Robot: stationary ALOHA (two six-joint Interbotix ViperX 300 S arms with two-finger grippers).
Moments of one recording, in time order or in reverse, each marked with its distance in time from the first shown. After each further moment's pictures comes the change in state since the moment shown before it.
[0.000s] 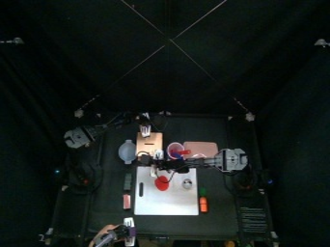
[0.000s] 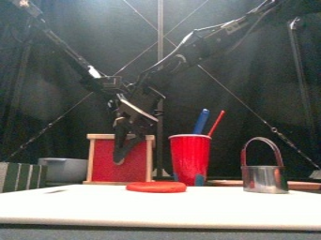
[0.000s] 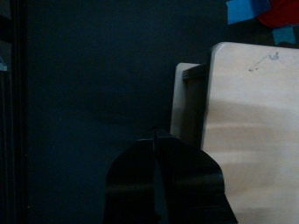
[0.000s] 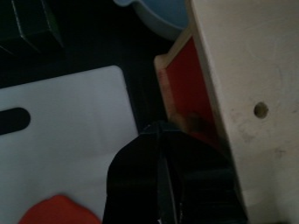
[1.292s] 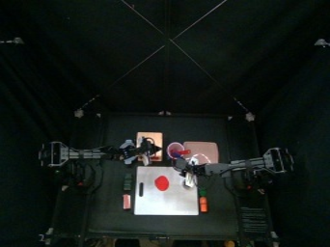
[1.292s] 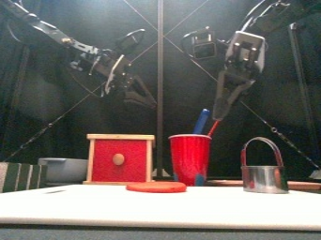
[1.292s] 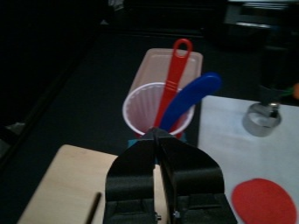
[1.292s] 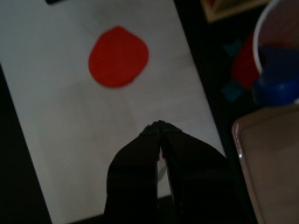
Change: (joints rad) left arm -0.541 -0.451 0.598 -0.244 -1.060 -0.193; right arm 0.097 -0.667 0.620 0.285 0.078 0.006
